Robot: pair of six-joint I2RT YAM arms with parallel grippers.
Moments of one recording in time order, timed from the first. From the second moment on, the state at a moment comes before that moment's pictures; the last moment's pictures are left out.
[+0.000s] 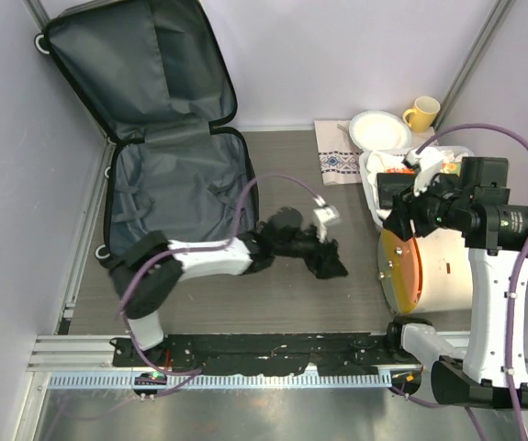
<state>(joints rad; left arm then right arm) -1.06 1.86 1.11 0.43 0.49 -0.34 -0.14 1.03 1.55 -1.34 -0.54 -0.44</state>
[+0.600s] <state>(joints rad) -0.55 1.43 0.83 0.14 0.50 -0.38 0.55 1.27 1.28 -1.33 -0.16 -0.47</state>
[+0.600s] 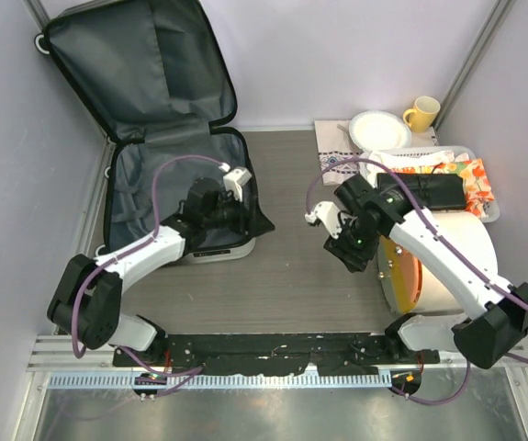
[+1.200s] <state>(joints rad) -0.41 1.47 0.83 0.06 0.50 -0.40 0.59 1.29 0.98 -1.30 0.33 -0.47</state>
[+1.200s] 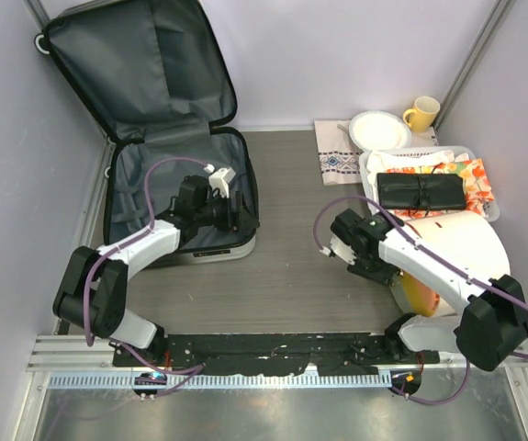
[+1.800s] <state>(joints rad) -0.41 1.50 0.85 0.07 0.53 -0.40 0.26 1.31 0.92 -1.31 0.48 -0.59</state>
